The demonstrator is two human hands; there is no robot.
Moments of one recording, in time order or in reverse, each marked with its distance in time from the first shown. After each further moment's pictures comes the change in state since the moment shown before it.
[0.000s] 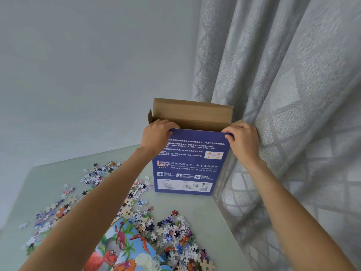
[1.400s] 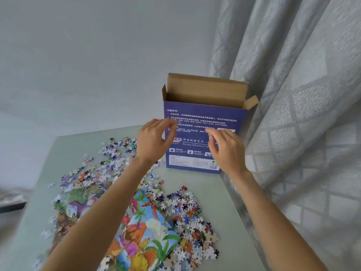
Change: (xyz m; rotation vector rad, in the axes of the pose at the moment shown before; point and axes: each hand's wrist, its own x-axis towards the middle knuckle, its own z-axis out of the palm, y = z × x) left_hand -0.098 0.011 -0.019 -0.128 0.398 0.021; right_hand -0.076 -0.071 0.022 0.193 0.174 -0.360
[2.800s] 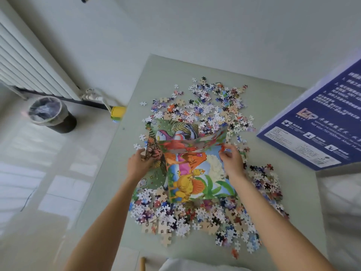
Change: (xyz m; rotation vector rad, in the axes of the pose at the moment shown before) left_hand -0.361 -0.200 -0.151 0.031 -0.381 -1.522; right_hand -0.114 -0.238 0.193 0.691 -0.863 1.066
